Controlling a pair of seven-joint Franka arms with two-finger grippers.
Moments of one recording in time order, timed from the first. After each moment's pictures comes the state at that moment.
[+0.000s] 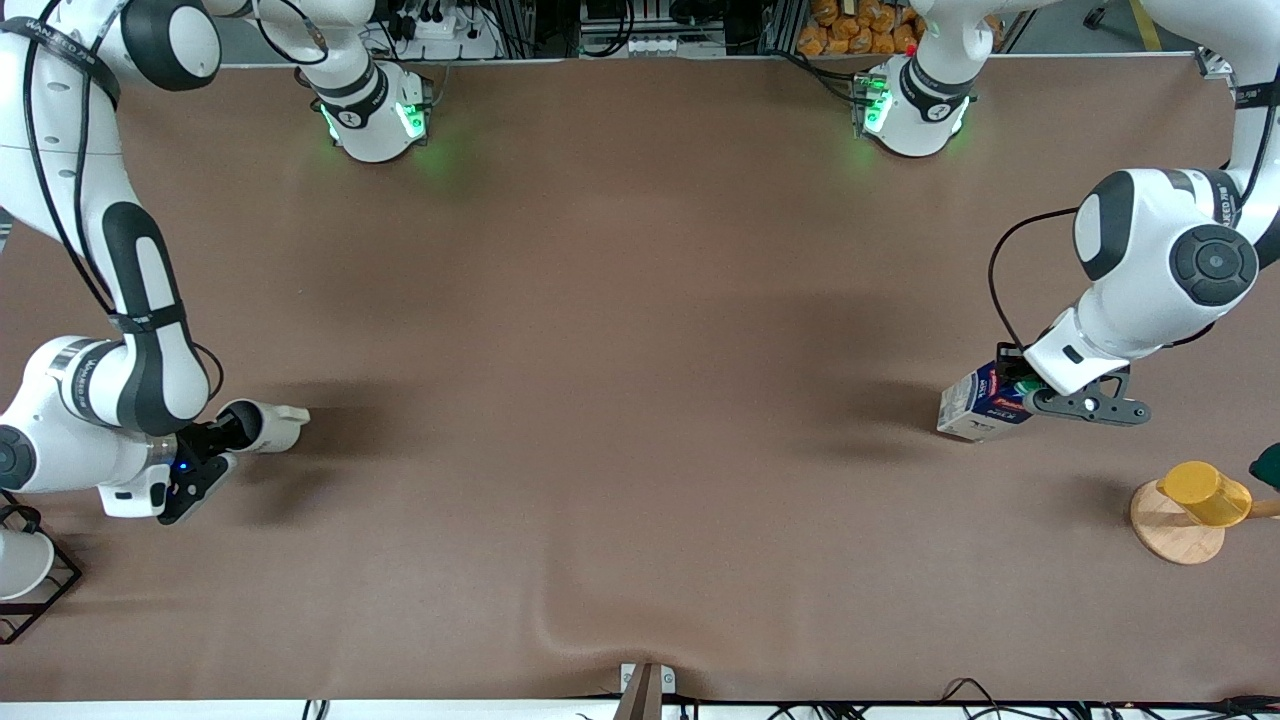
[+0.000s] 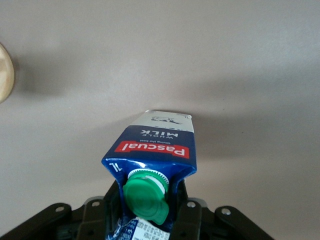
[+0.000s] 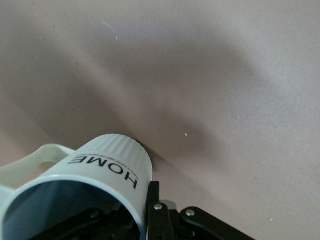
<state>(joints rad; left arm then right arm) 0.12 0.20 -0.17 -1.97 0.12 2.16 0.07 -0.20 0.77 0.01 -1.44 0.02 1.96 -0.96</state>
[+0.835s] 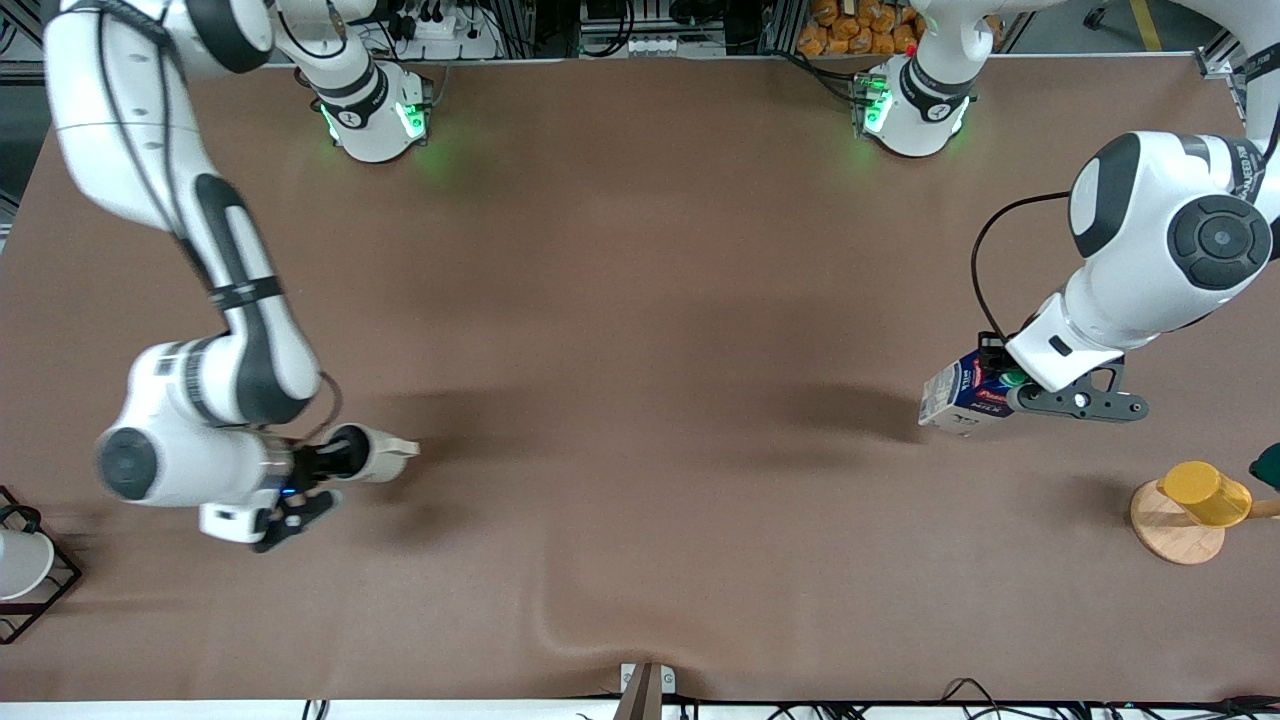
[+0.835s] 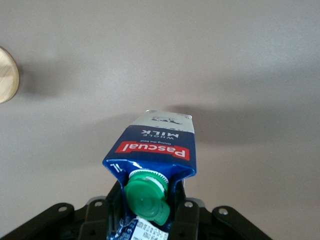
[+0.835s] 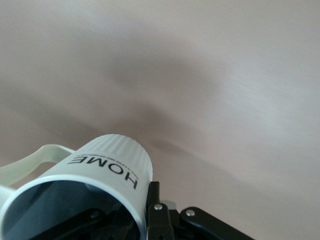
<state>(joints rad) 0.07 0.20 -0.24 -1.77 0.12 1.91 -0.06 0.08 0.74 0.09 -1.35 0.07 1.95 -0.39</state>
